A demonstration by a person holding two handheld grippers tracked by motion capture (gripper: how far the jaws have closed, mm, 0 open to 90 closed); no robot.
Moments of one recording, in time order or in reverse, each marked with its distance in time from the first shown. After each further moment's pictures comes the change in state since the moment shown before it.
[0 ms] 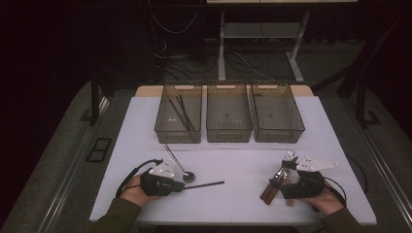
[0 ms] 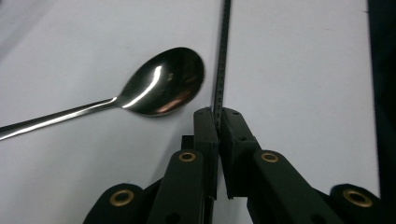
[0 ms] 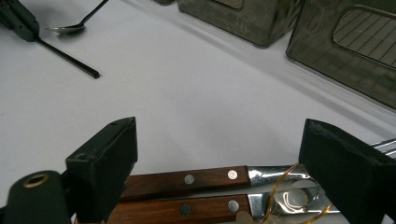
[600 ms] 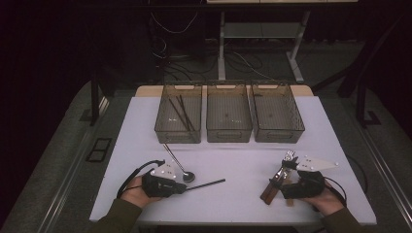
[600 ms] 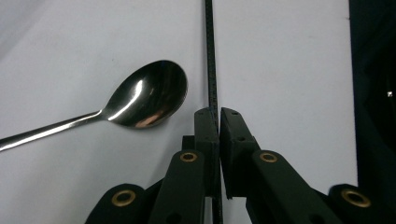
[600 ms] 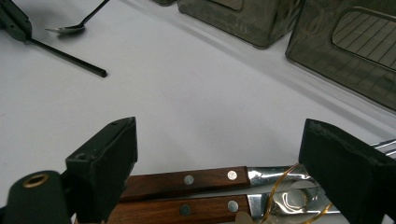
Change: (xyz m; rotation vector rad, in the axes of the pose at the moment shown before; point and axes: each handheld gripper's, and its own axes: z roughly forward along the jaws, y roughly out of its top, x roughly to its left) left arm -0.006 0.007 -0.001 -0.005 -0.013 0.014; right arm 0.000 0.000 -0.001 -0.002 -0.002 -0.003
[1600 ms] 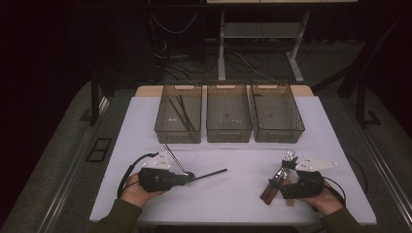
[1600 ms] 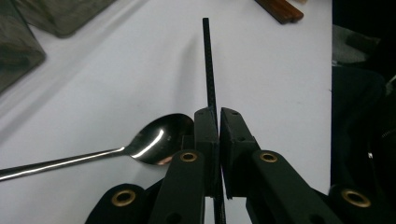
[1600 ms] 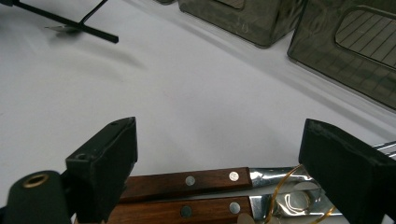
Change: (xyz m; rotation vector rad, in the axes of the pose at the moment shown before) left arm 0.001 0.014 -0.021 -0.155 0.040 -0.113; right arm 0.001 0.000 0.002 0.002 0.002 -0.005
